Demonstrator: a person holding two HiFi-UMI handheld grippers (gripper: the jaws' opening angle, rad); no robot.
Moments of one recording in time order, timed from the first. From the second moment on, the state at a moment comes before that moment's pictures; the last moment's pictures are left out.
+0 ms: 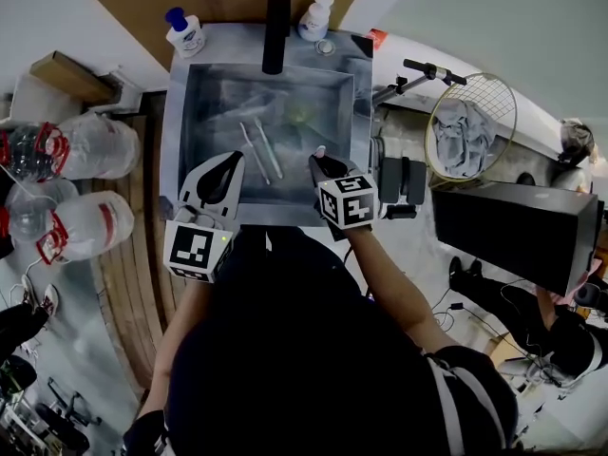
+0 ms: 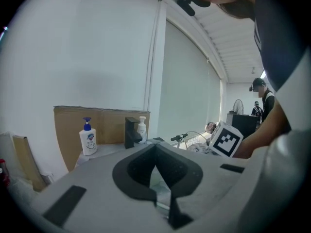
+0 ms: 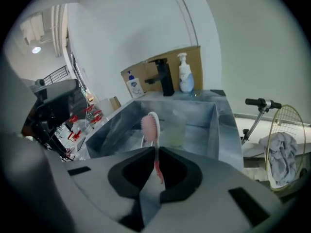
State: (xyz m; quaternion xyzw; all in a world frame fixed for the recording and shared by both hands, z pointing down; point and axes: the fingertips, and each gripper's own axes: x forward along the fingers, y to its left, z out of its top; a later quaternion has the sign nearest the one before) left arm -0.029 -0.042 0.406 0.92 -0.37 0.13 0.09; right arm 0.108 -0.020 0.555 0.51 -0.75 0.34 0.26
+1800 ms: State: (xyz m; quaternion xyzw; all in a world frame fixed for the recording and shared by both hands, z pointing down) left arm -0.071 -0.072 0.398 0.90 -0.41 0.10 0.09; right arm 0.098 -0.080 0.533 0.59 -0.71 0.33 0.17
